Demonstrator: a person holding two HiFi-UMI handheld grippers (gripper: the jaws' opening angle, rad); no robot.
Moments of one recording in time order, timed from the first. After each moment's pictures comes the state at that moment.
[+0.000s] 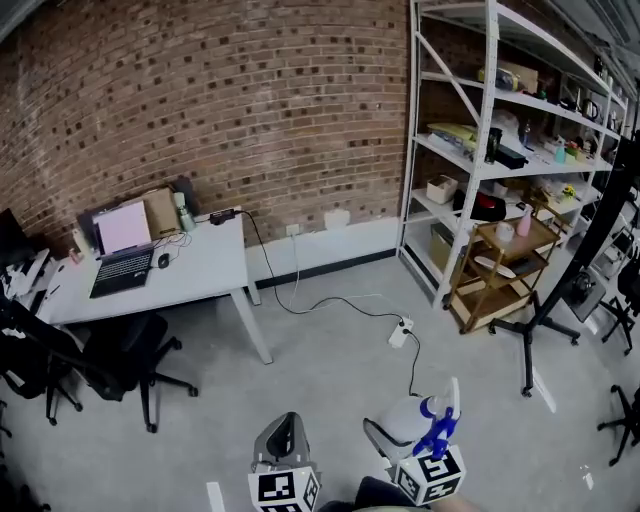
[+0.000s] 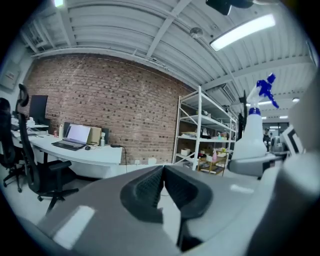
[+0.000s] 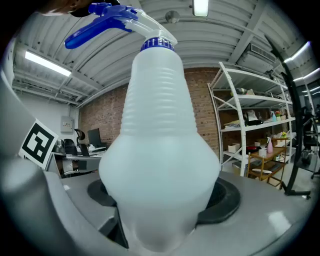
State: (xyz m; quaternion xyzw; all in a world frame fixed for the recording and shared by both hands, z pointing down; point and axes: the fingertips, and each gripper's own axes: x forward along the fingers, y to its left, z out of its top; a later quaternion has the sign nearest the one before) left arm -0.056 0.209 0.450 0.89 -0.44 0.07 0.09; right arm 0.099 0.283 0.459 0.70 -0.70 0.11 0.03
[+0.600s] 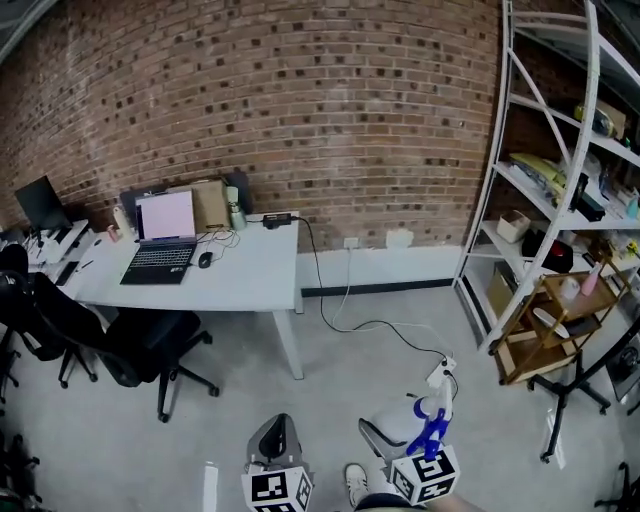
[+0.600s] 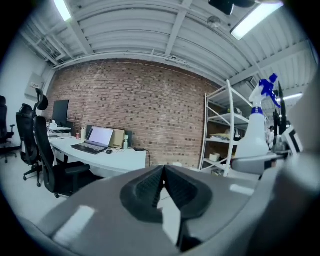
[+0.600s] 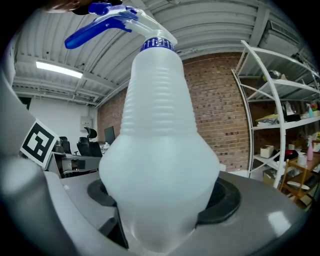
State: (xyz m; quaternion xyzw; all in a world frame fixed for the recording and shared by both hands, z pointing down) left arm -0.081 0.047 0.447 0.82 -0.56 0.06 0.10; right arm 0.098 0.078 0.453 0.61 -0.79 0.10 0.05
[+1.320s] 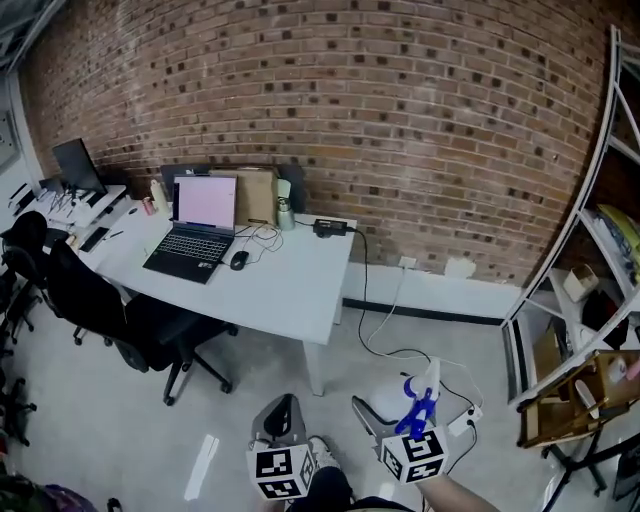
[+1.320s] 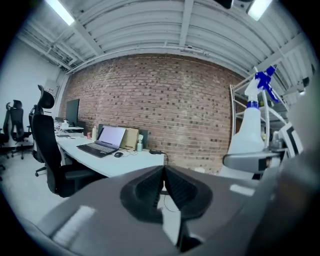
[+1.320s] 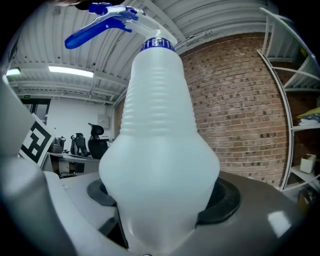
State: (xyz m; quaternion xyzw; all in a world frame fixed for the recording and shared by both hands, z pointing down) left arm -0.078 -0.167 0.459 0.75 -0.65 0.06 0.11; right arm 0.085 -0.185 0.452 0.51 -0.86 0.06 0.07
